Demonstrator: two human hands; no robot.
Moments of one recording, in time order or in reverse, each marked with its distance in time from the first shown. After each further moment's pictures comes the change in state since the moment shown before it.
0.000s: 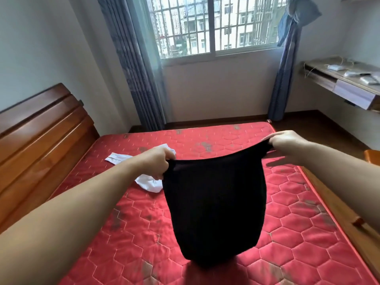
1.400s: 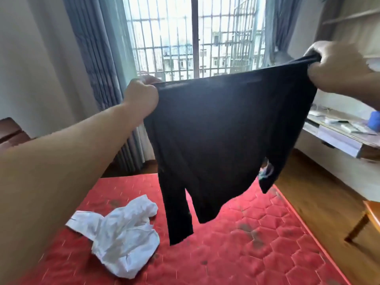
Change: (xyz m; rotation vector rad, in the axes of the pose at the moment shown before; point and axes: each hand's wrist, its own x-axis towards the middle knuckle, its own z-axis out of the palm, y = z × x) left_hand 0.262 0.068 -0.254 -0.670 0.775 0.350; right_hand 0.168 -0.295 -0.063 -0.758 0.859 -0.781
